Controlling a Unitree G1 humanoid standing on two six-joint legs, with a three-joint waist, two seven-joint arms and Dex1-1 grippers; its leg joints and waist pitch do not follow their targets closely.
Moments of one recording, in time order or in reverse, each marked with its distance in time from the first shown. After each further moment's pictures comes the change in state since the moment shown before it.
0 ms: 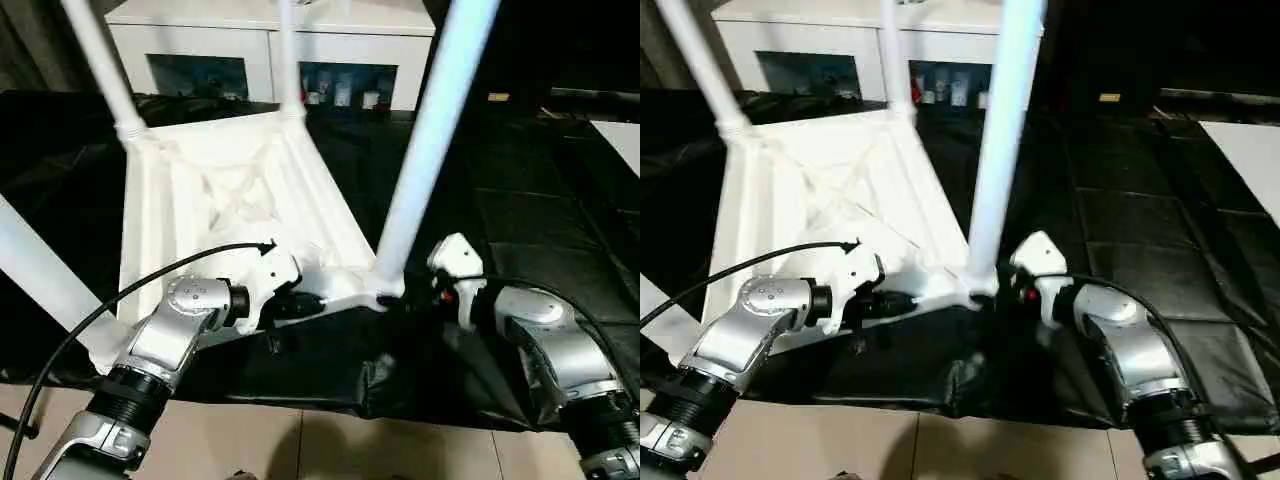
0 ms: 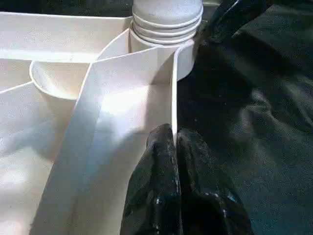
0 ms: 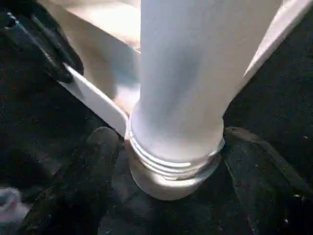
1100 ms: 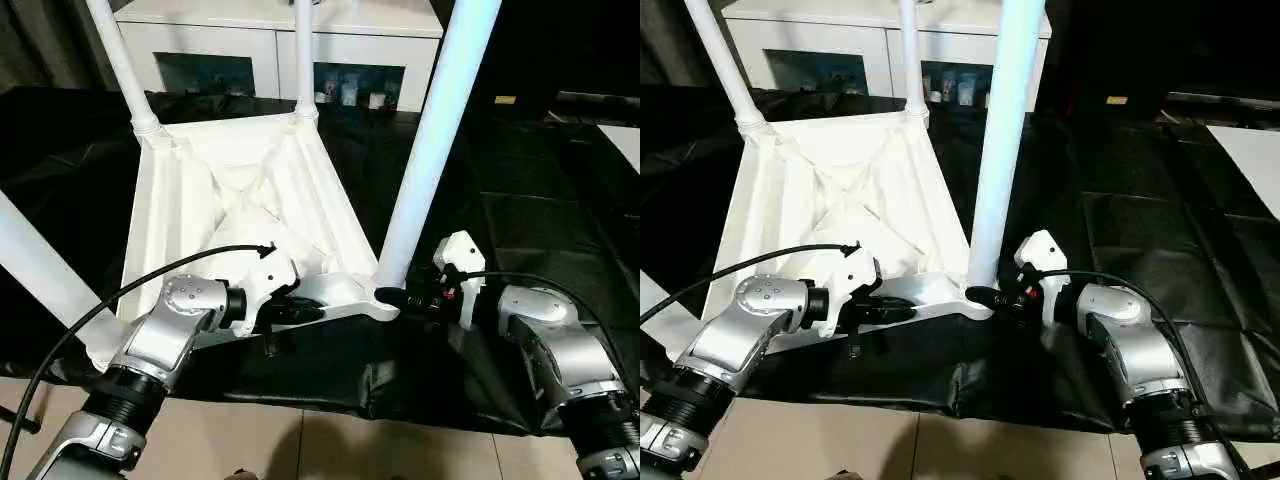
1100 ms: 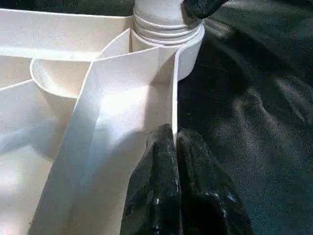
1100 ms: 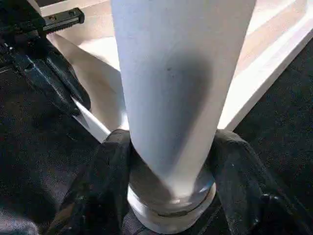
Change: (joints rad) left arm 0.001 0.006 -0.001 -0.001 -0.001 0.000 -0.032; right arm -0.001 0.038 -0.041 0.004 0.069 0.014 0.036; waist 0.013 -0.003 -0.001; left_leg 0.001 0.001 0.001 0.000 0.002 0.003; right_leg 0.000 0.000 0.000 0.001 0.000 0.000
